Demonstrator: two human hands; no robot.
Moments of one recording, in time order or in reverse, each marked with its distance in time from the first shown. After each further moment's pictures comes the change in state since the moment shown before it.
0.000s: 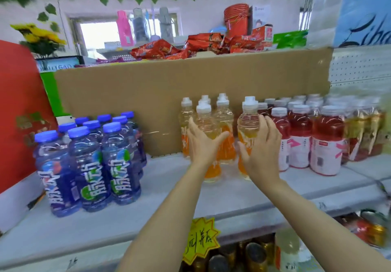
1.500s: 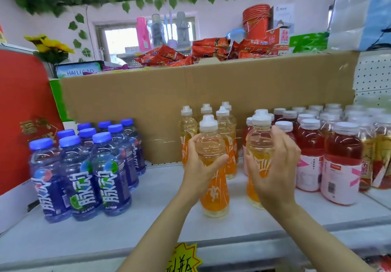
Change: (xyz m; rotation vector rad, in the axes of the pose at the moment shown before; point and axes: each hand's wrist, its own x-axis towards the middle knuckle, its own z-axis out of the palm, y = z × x) left_hand -0.029 -0.002 0.003 -0.259 -0.135 0.080; right_hand 0.012 0.031 -0.021 0.319 0.066 -0.143
